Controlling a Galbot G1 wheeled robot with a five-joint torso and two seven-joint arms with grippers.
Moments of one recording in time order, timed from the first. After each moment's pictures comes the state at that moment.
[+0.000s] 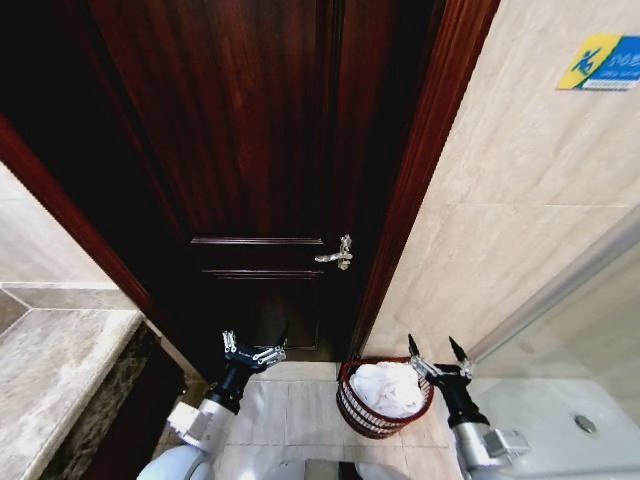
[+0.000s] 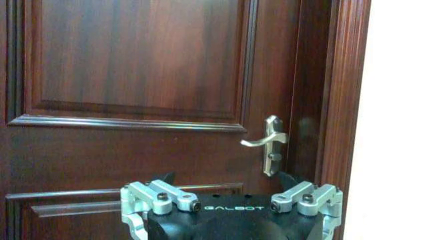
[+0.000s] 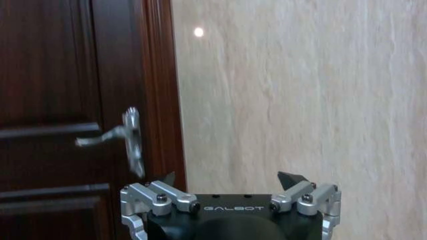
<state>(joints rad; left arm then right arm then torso) 1.92 -1.44 -0.55 -2.41 -0.16 -0.04 0.23 -1.91 1.56 0.72 2.33 0.24 0.13 -0.17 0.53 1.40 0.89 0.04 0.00</state>
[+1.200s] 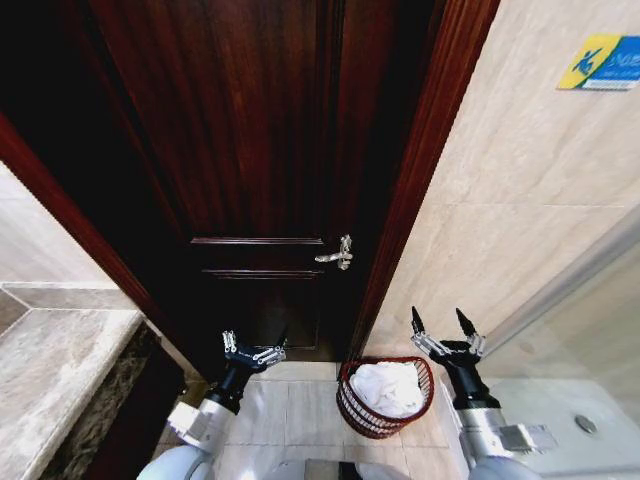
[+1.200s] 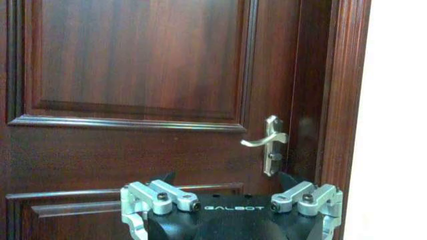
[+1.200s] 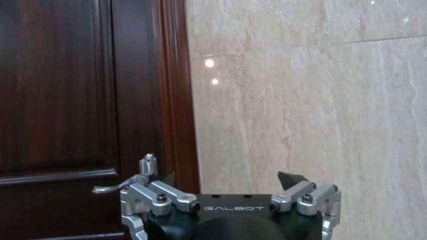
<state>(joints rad) 1.92 -1.44 -0.55 -2.41 -0.16 -0.04 0.23 -1.87 1.56 0.70 2.40 0.25 0.12 -0.17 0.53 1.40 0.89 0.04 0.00</state>
